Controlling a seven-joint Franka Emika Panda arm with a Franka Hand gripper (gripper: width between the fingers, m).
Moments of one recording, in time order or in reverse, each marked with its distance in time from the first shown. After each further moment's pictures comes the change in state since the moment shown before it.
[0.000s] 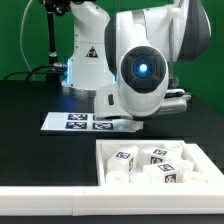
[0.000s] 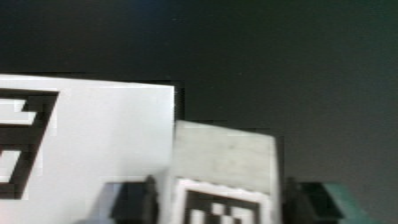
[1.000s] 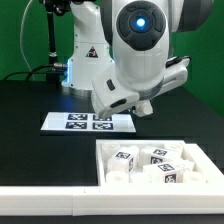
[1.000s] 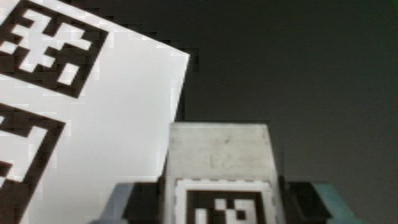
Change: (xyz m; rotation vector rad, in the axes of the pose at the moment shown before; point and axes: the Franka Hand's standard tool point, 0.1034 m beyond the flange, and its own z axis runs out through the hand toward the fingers) arm -0.012 -0.002 -0.054 -0.015 0.116 -0.321
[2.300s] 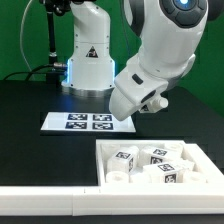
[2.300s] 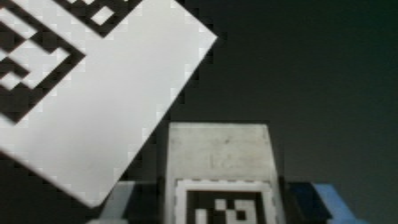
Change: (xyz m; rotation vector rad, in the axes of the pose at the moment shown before) arm 0.008 -0.013 -0.016 -0.252 0.023 -0.402
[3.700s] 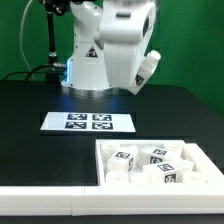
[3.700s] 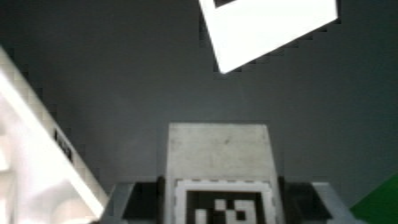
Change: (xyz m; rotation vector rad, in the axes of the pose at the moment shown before) arm -0.029 0.032 -0.104 -0.218 0.322 -0.462
